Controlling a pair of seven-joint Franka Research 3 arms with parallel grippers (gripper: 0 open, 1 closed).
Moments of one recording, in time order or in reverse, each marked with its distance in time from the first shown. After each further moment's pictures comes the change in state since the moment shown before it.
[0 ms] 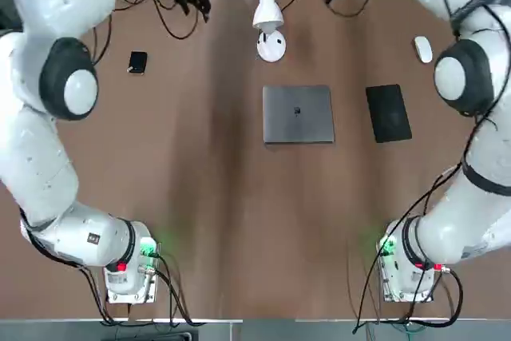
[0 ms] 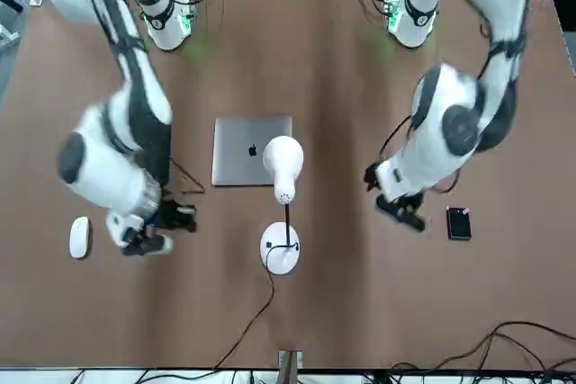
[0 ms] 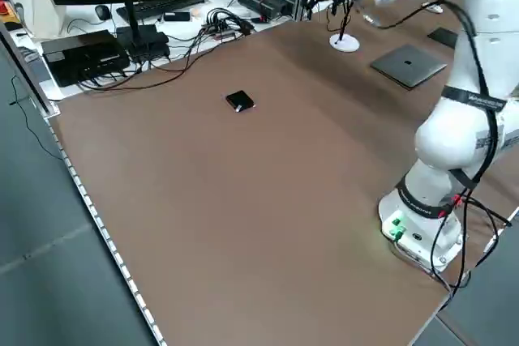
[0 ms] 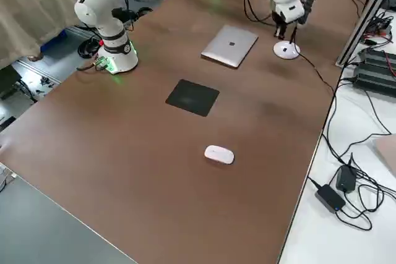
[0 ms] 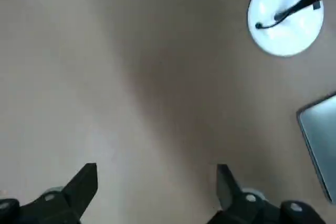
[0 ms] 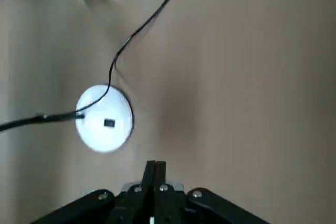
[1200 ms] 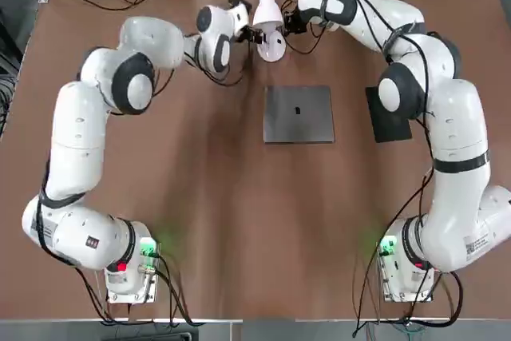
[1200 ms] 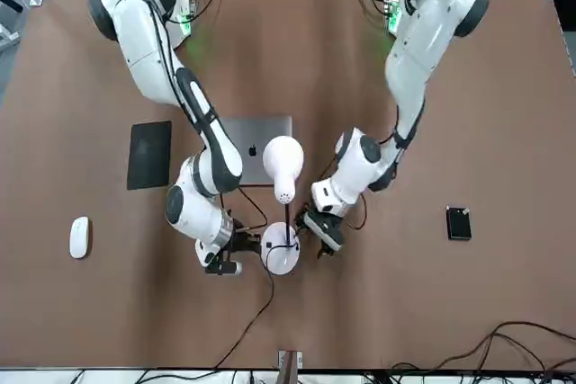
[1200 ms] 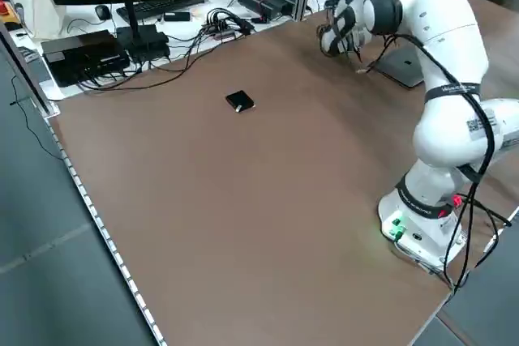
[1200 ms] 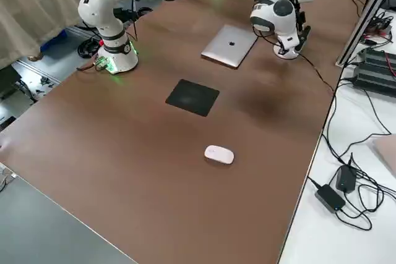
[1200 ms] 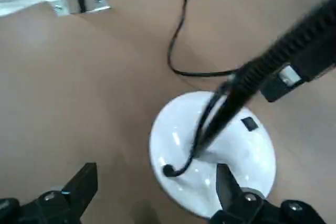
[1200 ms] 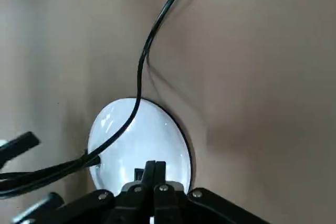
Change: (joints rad) left arm -0.093 0.501 -0.176 0.046 0.000 1.087 0.095; right arm 0.148 0.373 0.003 0.244 0.179 0.187 0.019
